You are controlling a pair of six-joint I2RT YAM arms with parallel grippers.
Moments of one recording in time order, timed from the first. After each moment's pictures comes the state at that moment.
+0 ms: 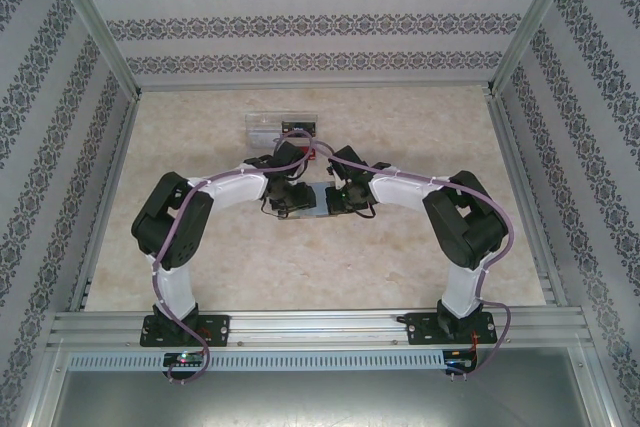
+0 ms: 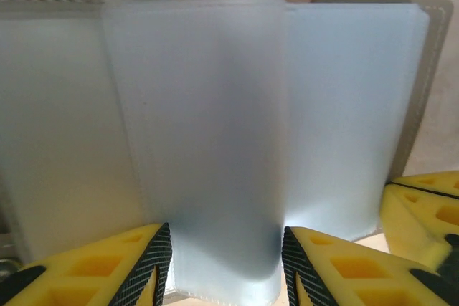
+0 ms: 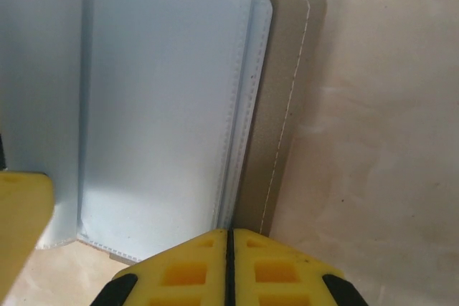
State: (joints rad) left arm -0.56 1.88 1.19 -0.49 0.23 -0.71; right arm 0.61 1.85 1.10 -0.42 -0.17 0.45
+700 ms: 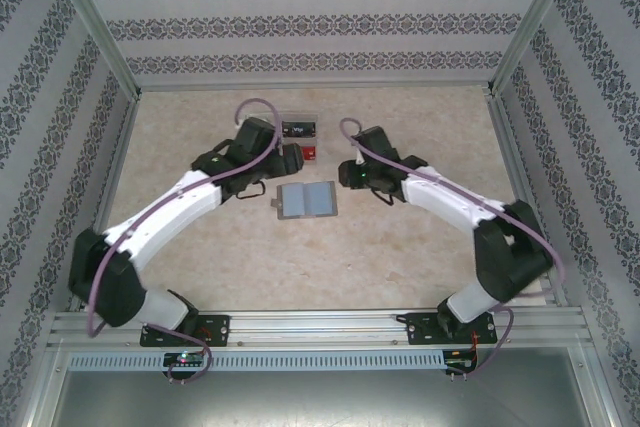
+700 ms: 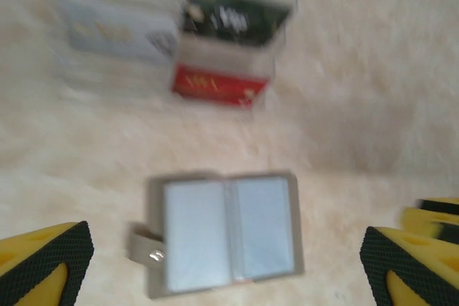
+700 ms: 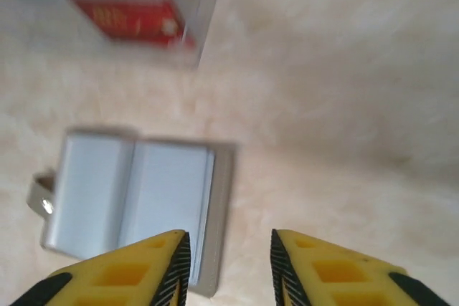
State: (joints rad) left arm -0.53 1.38 1.19 -0.57 -0.19 -0.66; right arm 0.51 1.51 1.04 -0.36 -0.02 0.43
